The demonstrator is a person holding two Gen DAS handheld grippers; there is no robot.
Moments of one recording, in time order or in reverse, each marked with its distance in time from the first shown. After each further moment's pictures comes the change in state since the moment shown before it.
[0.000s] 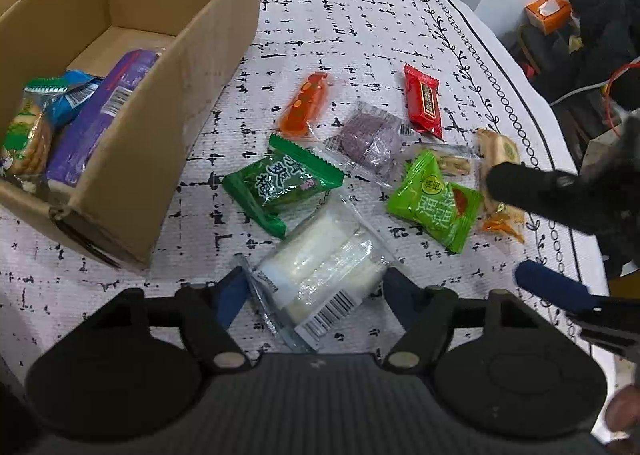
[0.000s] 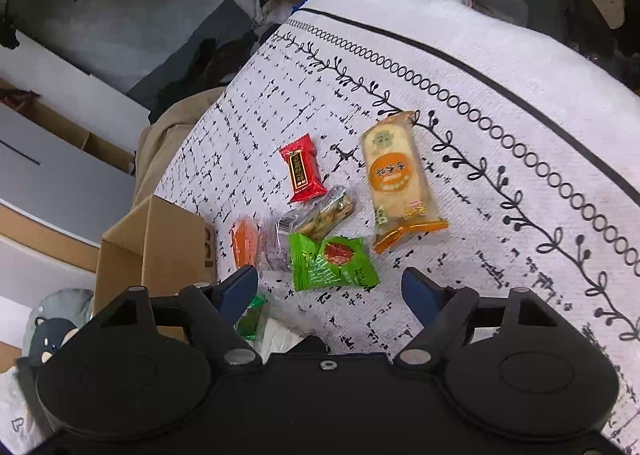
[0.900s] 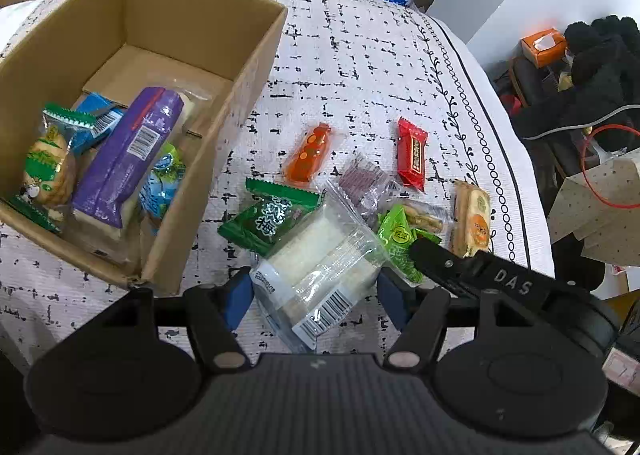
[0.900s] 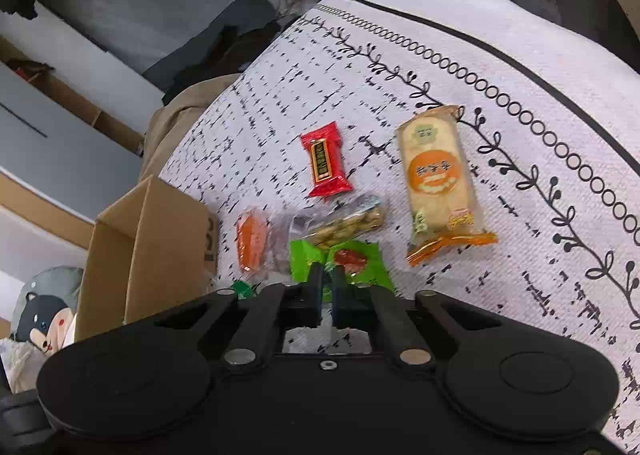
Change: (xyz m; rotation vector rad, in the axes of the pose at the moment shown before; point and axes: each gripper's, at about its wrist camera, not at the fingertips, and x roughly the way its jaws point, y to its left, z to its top) left arm -0.037 0.014 0.029 -0.072 0.002 -0.072; right arm 0.026 0.012 -0.002 -0.089 0.003 0.030
